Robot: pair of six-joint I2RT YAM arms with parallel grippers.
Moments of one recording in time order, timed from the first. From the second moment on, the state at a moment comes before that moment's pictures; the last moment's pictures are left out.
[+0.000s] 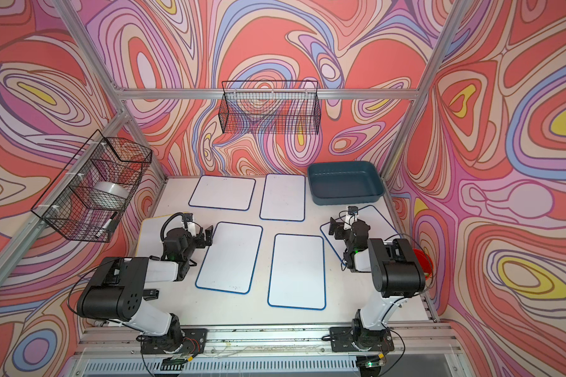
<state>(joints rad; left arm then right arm) -0.02 1.56 0.38 0.79 -0.01 0.00 -0.04 1.74 0.47 0.96 -0.08 0.01</state>
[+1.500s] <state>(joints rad) -0.01 1.11 0.56 0.13 0.05 -0.47 -0.04 1.62 0.79 0.22 -0.36 0.52</state>
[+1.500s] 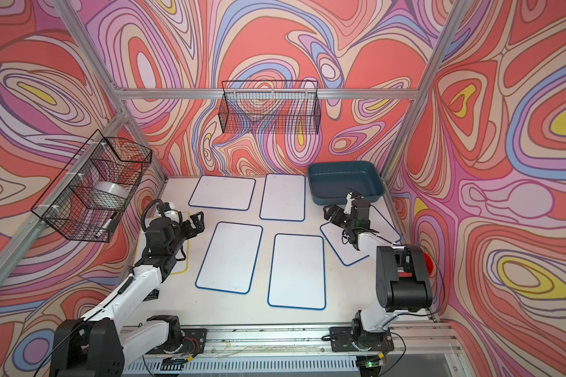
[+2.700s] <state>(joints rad) -0.71 1.65 0.86 -0.27 0.38 -0.84 0.15 1.56 0.80 -0.52 -0.49 0.50</state>
